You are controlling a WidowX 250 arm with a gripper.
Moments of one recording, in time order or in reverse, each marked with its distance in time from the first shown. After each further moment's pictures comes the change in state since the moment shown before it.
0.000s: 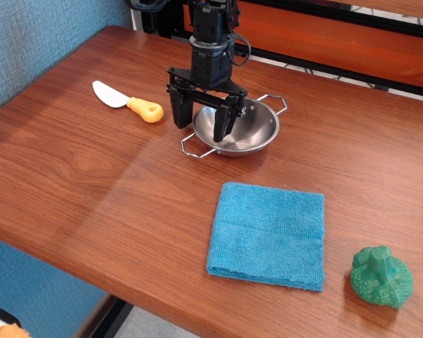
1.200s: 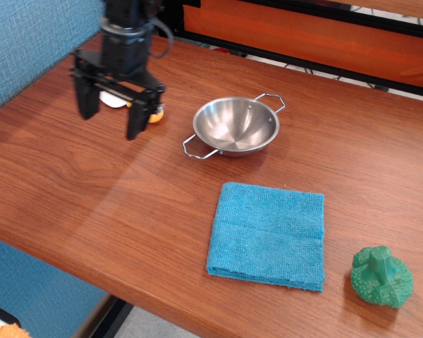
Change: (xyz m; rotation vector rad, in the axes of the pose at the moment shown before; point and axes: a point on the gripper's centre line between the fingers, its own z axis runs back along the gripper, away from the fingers) arm -0.100 0.060 0.042 0.194 -0.010 0.155
